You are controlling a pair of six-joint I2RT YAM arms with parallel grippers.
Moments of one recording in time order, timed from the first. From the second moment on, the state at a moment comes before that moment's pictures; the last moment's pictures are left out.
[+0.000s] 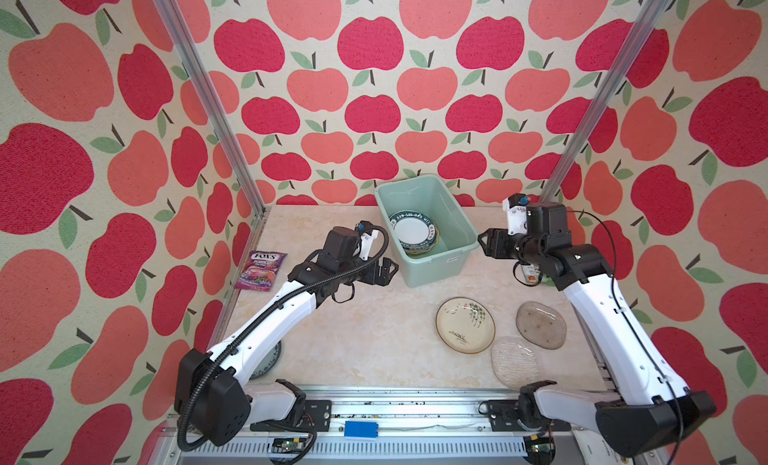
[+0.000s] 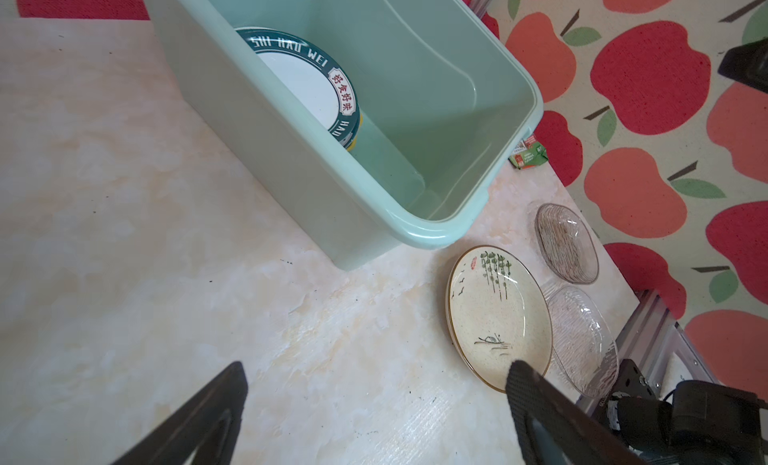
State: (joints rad) left arm -0.55 1.31 1.10 -0.43 0.27 -0.24; right arm 0.32 1.23 1.40 -0.90 -0.07 0.25
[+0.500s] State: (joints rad) left arm -0.58 1.36 1.04 -0.33 0.29 -0.13; right arm 0.29 1.36 1.13 -1.18 -0.03 0.38
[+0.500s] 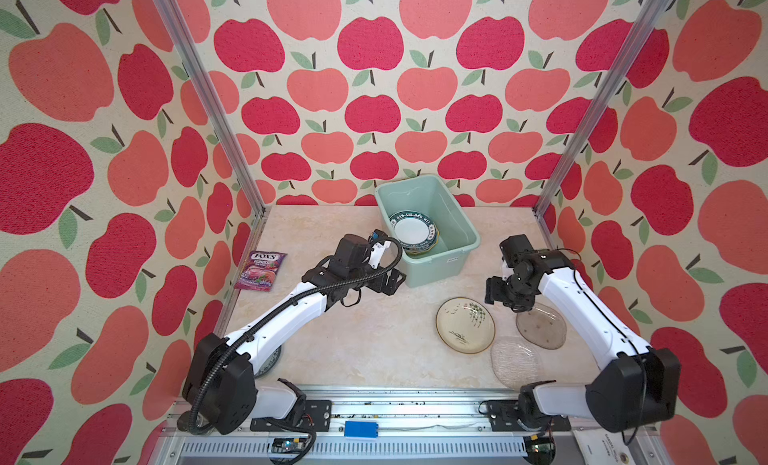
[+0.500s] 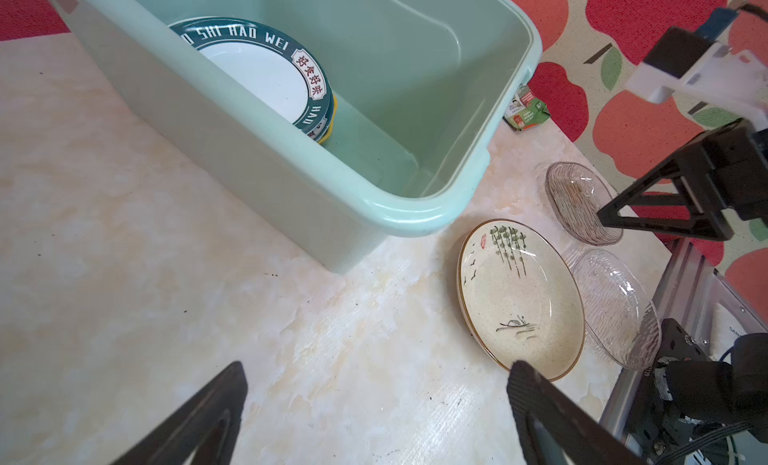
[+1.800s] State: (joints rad) left arm -0.42 1.21 1.02 -0.54 0.30 -0.10; right arm 0.46 1.57 0.85 -0.69 -0.36 0.48
